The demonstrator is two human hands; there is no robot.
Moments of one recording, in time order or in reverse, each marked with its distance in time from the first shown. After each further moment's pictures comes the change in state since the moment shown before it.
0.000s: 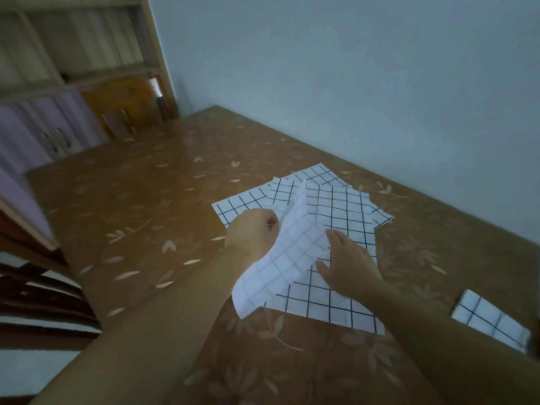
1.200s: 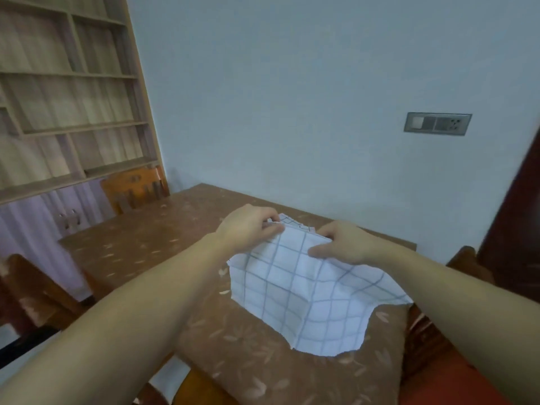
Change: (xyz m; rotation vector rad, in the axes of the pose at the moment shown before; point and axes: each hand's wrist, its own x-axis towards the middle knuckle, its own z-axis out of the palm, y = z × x) left_hand -0.228 0.123 -0.189 0.069 0.034 0.538; right_hand -0.300 -0.053 -0.201 0.470 0.053 -0.101
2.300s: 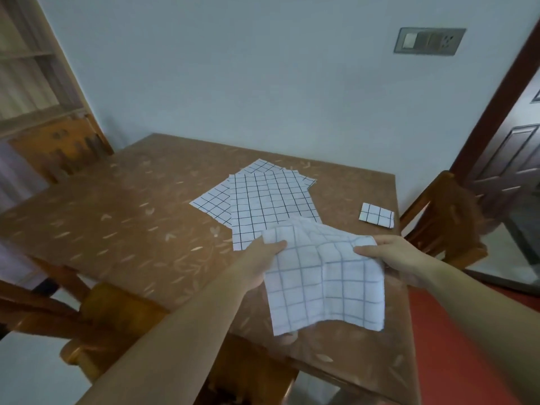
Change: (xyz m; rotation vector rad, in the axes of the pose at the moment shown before) left_hand -0.072 -0.078 0.119 -1.387 -0.416 -0.774; right_hand -0.034 0.056 0.116 0.707 0.234 0.704
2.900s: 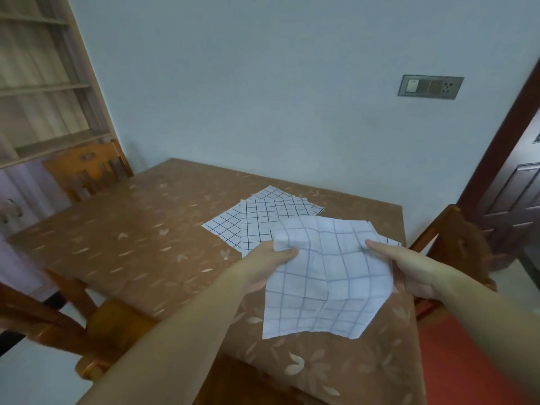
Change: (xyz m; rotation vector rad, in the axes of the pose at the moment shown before) left_hand -0.023 0.044 -0.014 0.113 -0.230 0.120; right_hand -0.012 -0.041 -0.011 0.174 -0.223 -0.035
